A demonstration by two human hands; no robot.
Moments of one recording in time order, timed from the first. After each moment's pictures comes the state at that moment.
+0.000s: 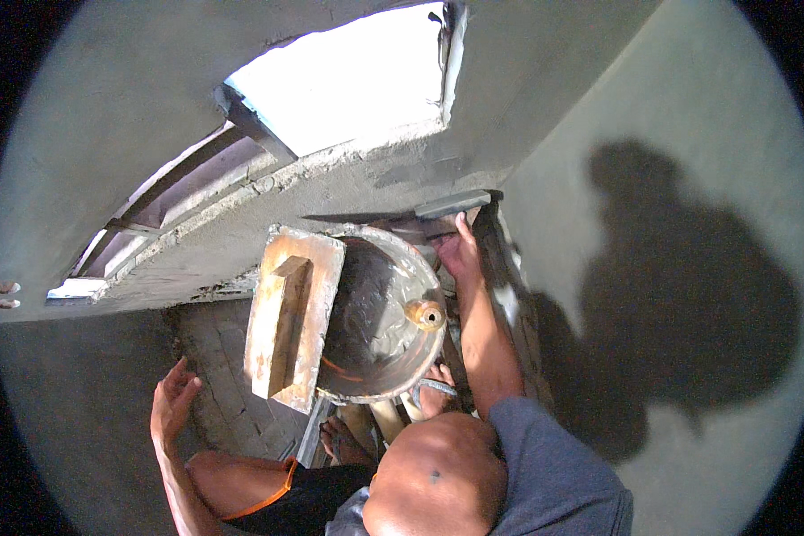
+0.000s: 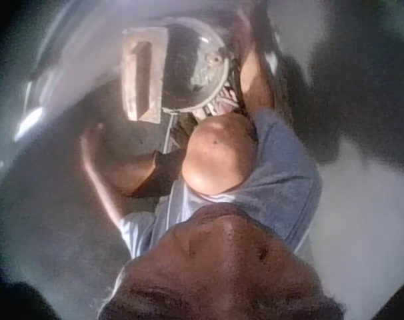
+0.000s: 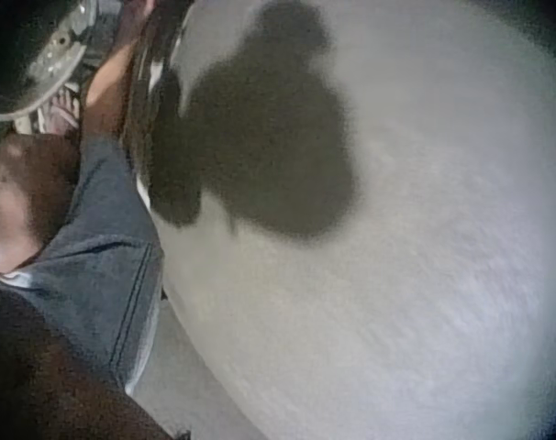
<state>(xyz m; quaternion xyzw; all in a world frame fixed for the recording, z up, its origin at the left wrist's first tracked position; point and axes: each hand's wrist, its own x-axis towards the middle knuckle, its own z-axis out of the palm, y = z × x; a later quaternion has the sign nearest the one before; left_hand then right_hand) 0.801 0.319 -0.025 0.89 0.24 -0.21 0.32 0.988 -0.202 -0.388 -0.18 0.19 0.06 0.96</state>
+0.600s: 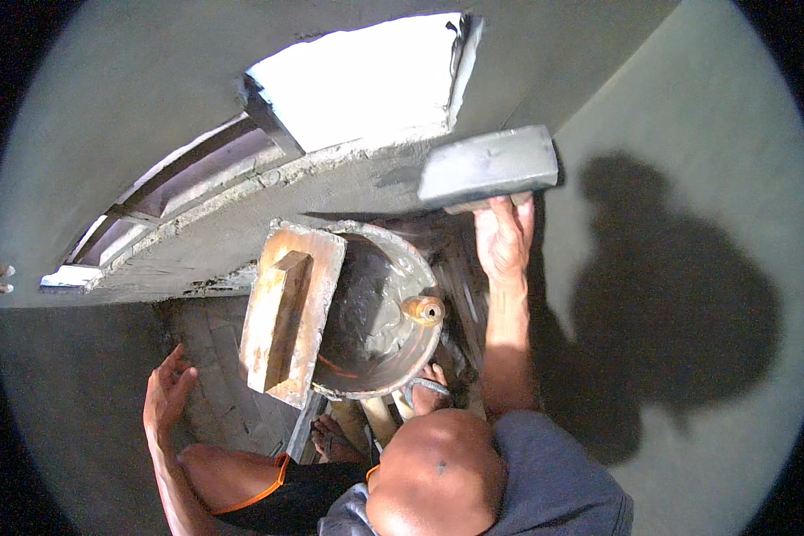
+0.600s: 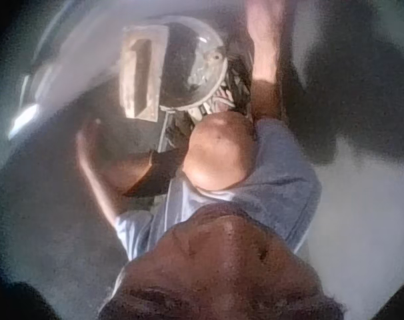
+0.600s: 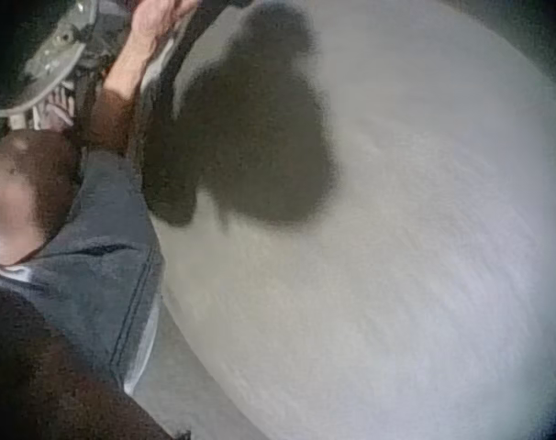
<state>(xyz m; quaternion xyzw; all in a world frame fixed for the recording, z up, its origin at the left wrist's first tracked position) 0.799 0.318 -0.026 0.91 0.23 -0.19 0.27 0.982 -0.217 -0.182 -0.36 0.00 -0.15 0.92</state>
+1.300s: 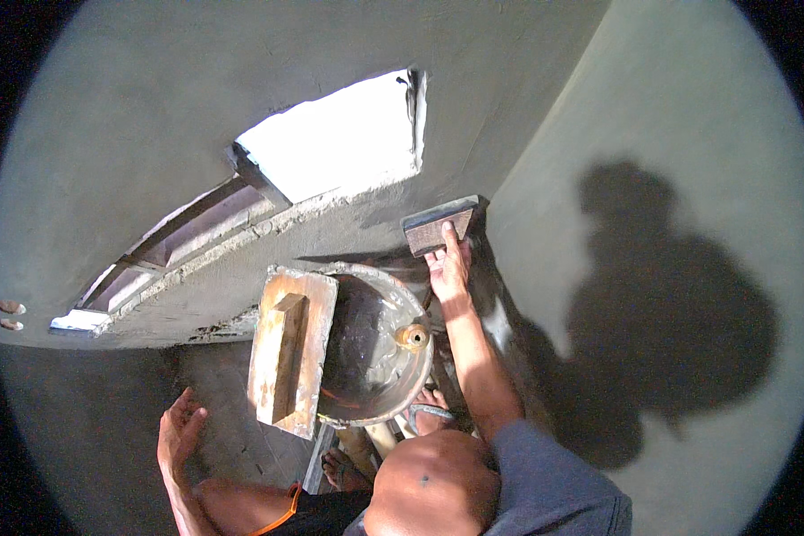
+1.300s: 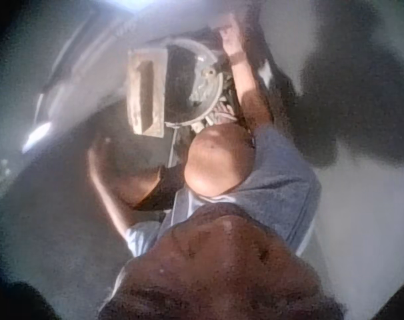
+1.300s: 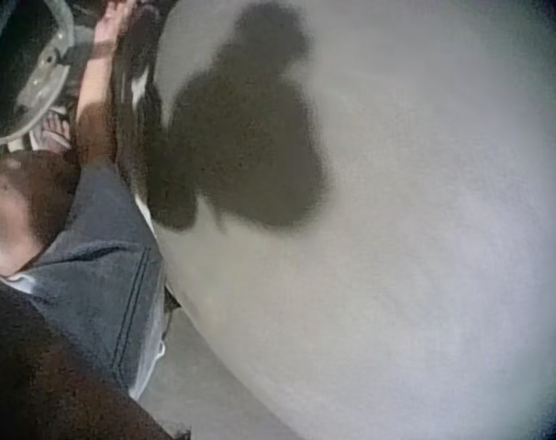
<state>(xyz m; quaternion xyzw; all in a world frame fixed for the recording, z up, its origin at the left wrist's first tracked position) 0.791 0.334 -0.038 0.91 0.21 -0.16 0.31 1.001 -0.192 -0.290 -0.26 0.30 -0.11 0.91</state>
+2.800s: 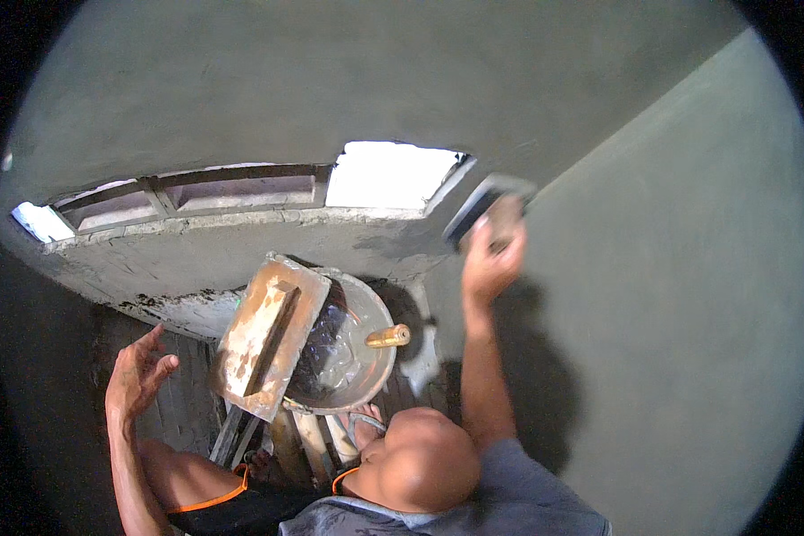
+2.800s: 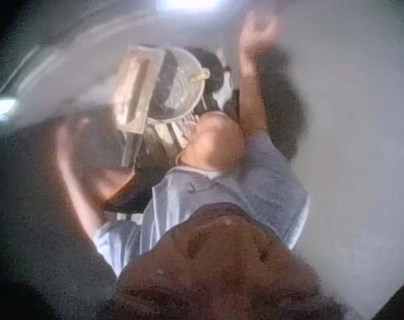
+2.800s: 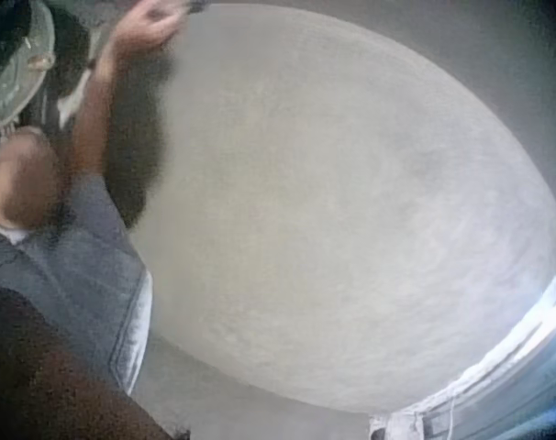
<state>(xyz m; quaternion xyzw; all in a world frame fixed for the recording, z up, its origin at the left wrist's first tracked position) 0.806 0.308 0.011 0.93 0.11 -0.13 0.33 0.999 -0.224 -0.053 -0.80 0.08 -0.52 0.30</state>
